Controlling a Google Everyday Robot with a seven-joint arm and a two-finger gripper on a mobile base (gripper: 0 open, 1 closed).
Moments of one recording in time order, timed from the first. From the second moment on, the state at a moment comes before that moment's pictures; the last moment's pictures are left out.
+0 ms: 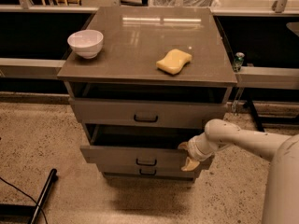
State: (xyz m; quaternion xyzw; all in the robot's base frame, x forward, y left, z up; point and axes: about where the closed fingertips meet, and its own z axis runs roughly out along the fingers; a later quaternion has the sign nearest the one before) arm 0.576 -0.158 0.425 -0.73 0.64 0.09 0.21
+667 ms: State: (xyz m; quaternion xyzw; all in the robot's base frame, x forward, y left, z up) arm 0.576 -0.158 0.425 -0.73 0.64 0.10 0.21
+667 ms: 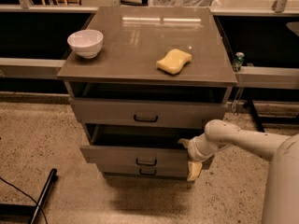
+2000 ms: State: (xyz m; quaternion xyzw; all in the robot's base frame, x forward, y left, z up) arm 0.532 -0.153 0.416 -0.71 0.69 0.07 0.13
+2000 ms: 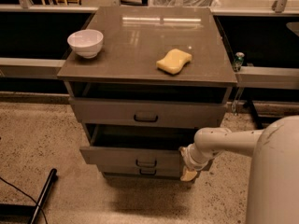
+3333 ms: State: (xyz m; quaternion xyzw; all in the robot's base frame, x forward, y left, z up) arm 0.506 -0.137 0.439 -0.71 0.68 0.07 0.18
